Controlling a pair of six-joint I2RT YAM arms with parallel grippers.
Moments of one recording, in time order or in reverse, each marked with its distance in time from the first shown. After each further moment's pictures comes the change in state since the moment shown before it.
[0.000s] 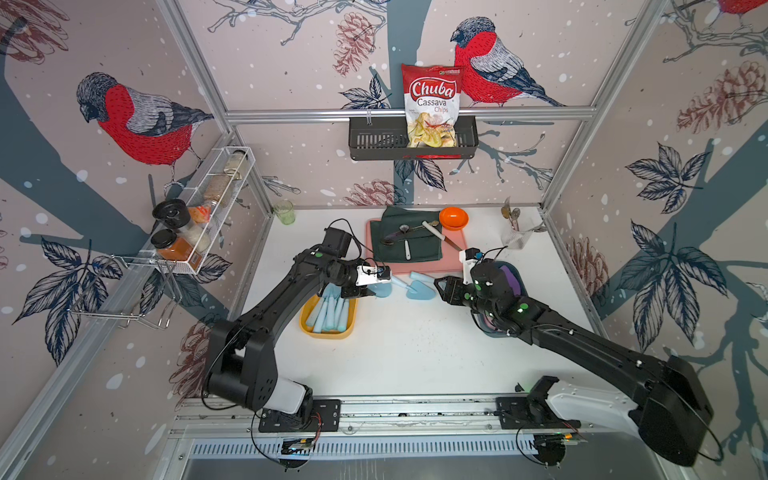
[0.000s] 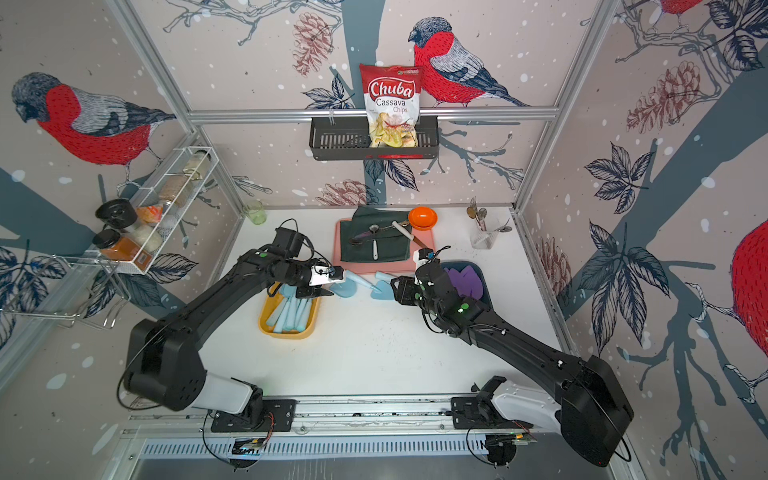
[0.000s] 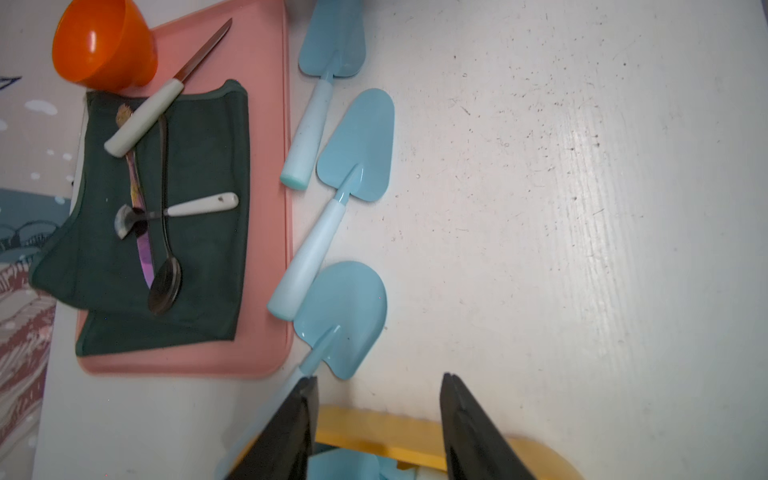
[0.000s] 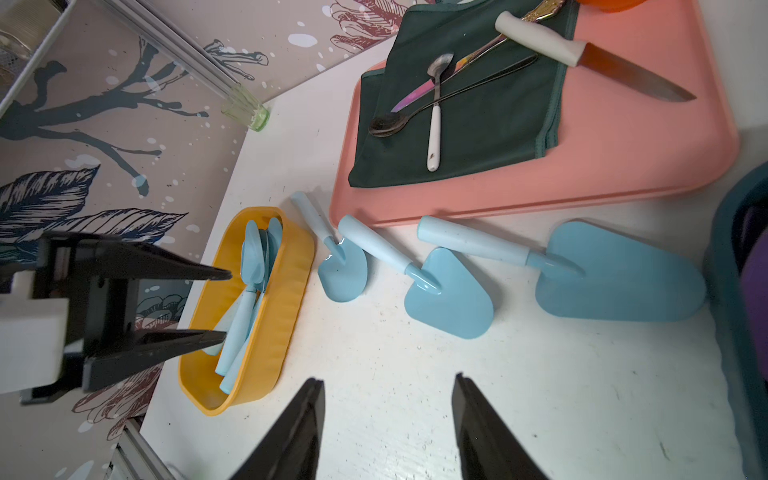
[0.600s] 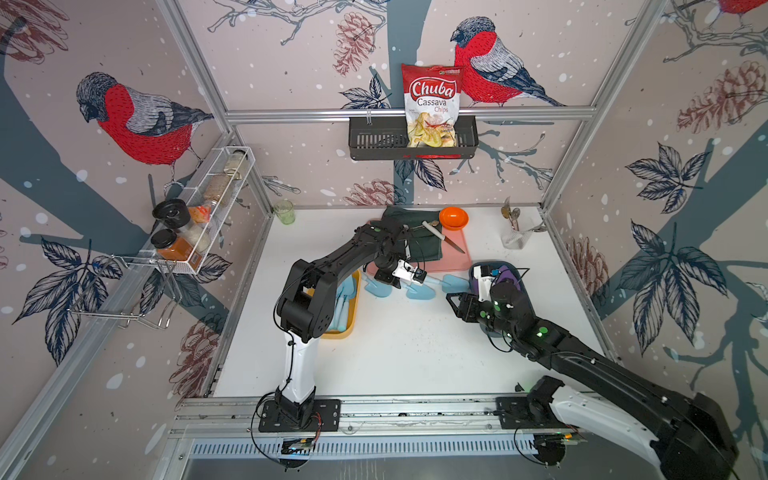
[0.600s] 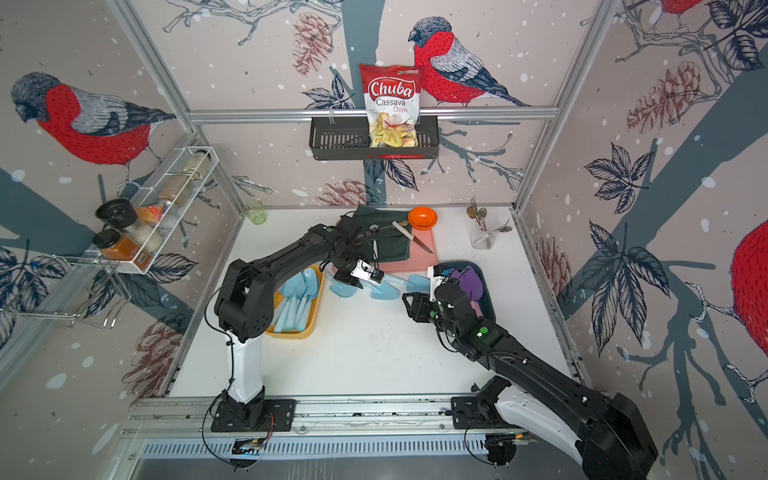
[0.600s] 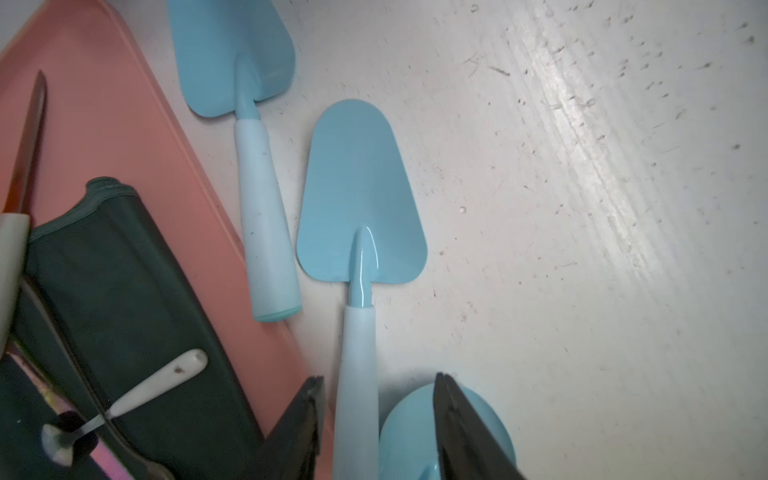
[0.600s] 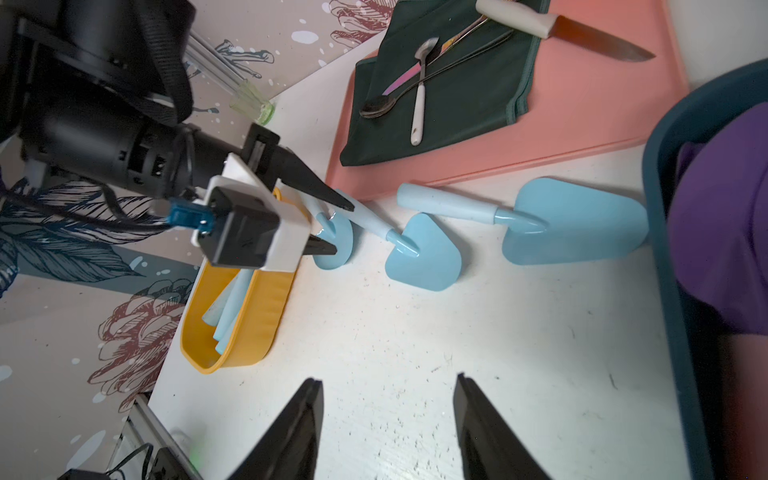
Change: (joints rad) left arm -0.203 0.530 0.472 -0.149 -0.165 0.208; right arm -0.035 -0.236 -0.223 0.034 -0.068 -0.004
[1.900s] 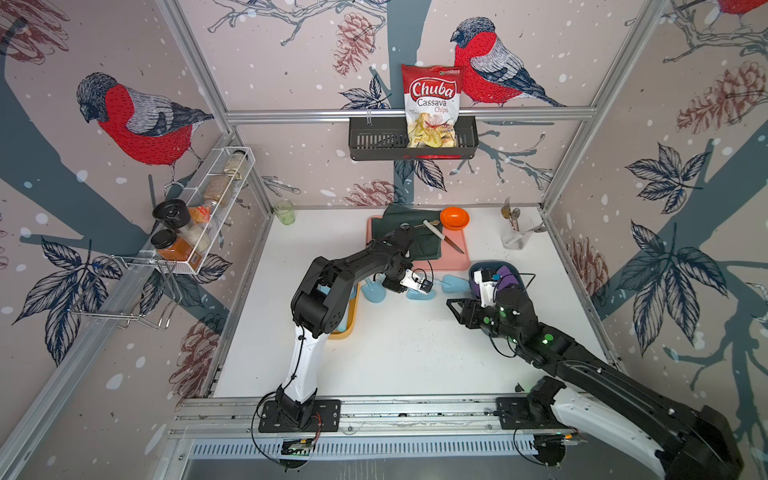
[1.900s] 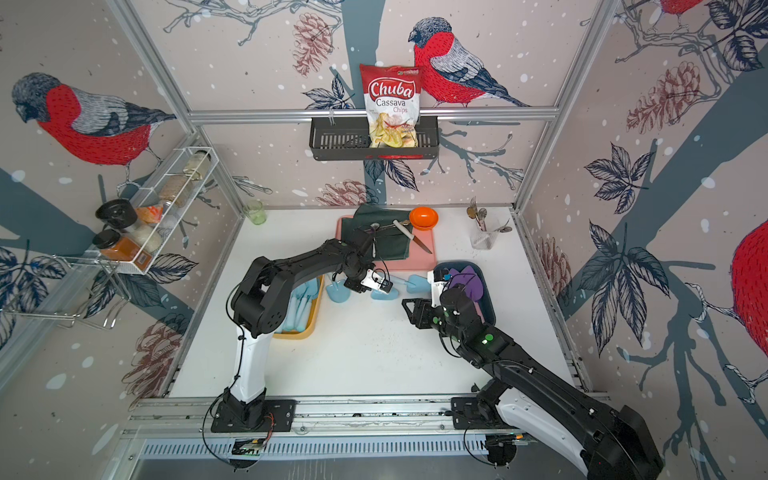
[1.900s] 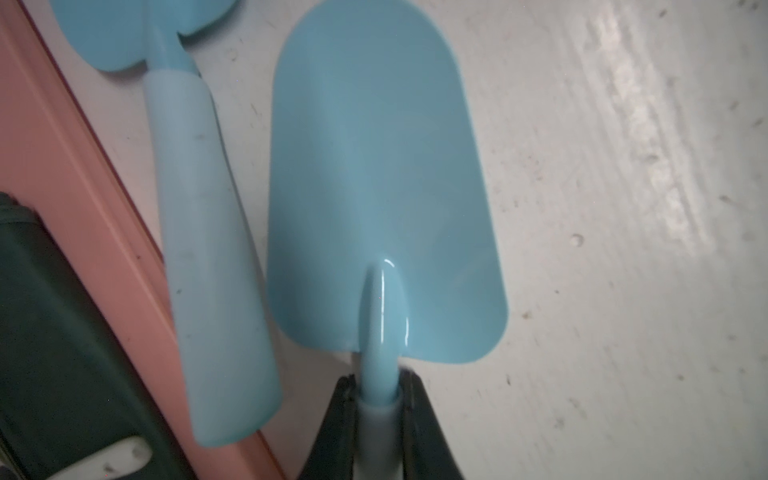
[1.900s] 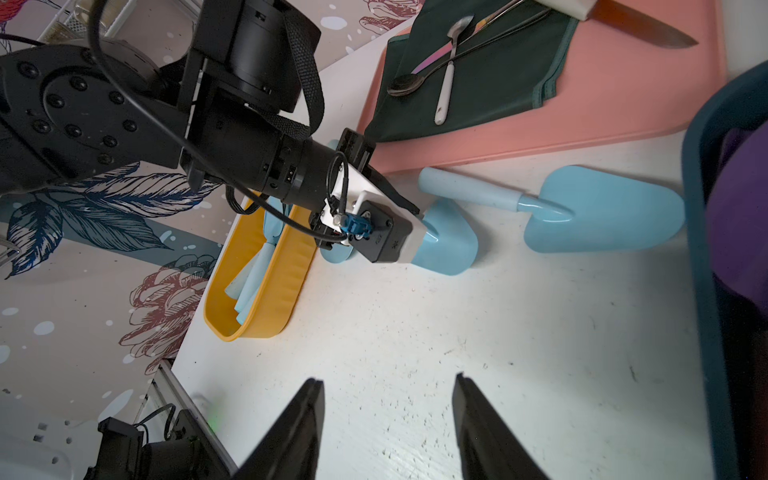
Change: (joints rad) left arm -0.051 0.071 -0.101 0.226 -0.135 -0.050; right arm -0.005 -0.056 -0.036 0.004 -0.057 -0.026
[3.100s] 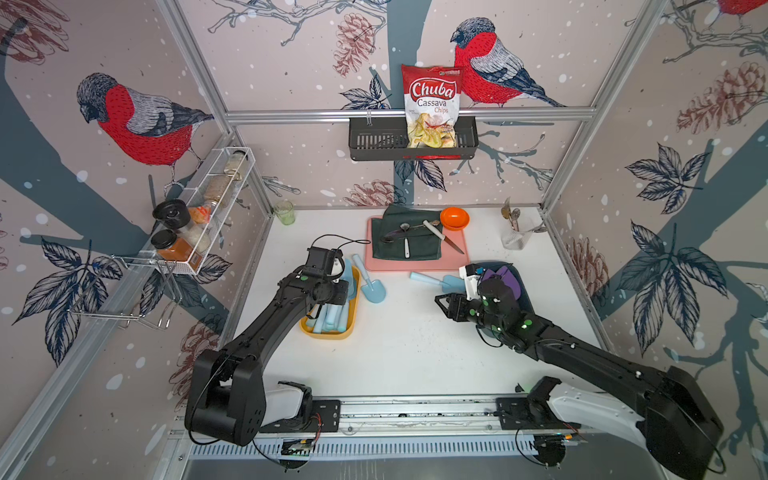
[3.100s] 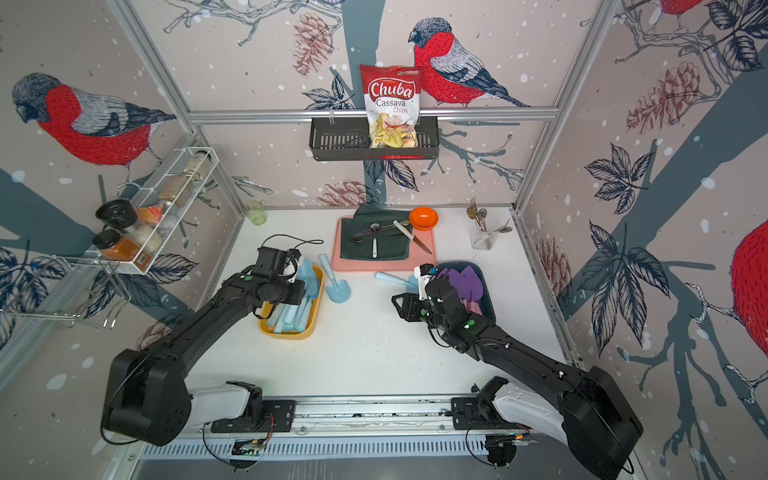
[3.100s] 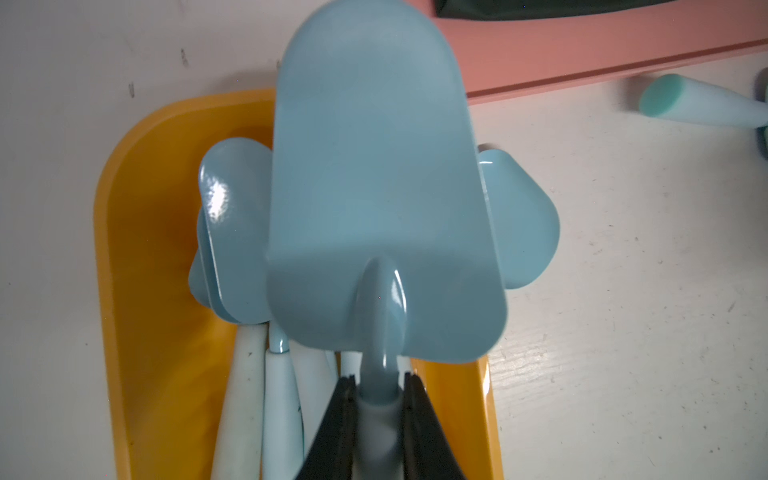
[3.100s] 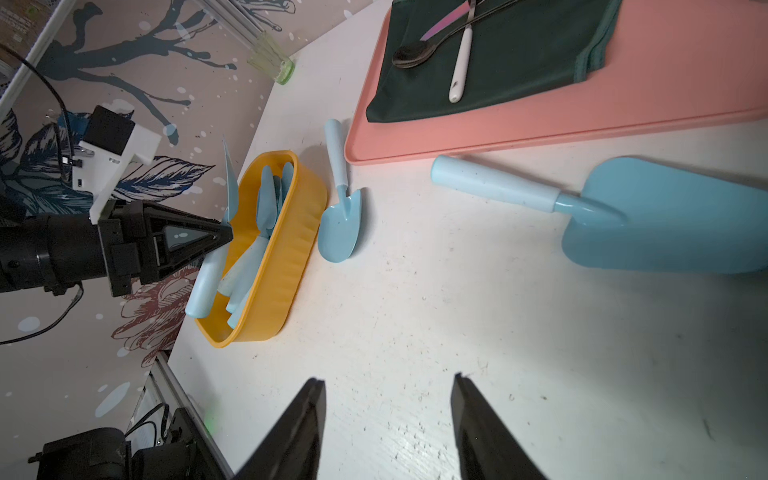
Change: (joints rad) left arm 0.359 -0.831 -0.697 0.093 -0.136 -1.548; right arm 0.019 0.248 0.073 0.112 -0.045 0.000
